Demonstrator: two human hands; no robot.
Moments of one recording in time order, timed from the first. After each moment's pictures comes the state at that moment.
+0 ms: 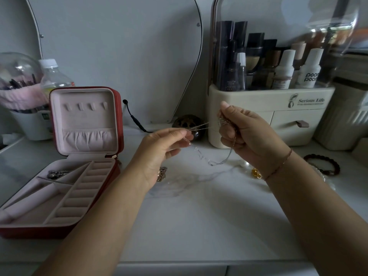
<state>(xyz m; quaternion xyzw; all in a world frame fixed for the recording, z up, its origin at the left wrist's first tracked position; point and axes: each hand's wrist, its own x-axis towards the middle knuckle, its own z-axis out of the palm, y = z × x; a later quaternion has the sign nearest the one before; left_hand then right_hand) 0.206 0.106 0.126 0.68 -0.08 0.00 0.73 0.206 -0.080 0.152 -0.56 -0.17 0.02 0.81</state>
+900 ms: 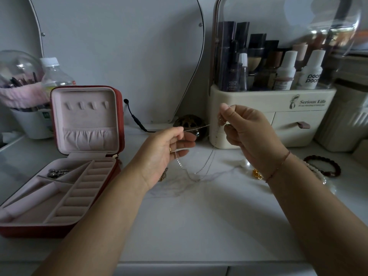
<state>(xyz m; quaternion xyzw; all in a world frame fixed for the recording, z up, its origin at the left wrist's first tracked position) 0.204 0.106 0.131 0.63 -0.09 -0.06 0.77 0.207 -0.080 0.150 -0.66 -0.13 -0.10 0.73</state>
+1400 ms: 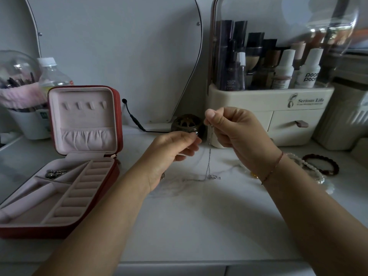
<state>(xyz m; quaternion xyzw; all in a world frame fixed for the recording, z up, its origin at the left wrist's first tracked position) 0.200 0.100 0.126 0.74 -0.14 -0.04 0.66 0.200 -0.070 0.151 -0.67 -0.19 -0.08 0.71</state>
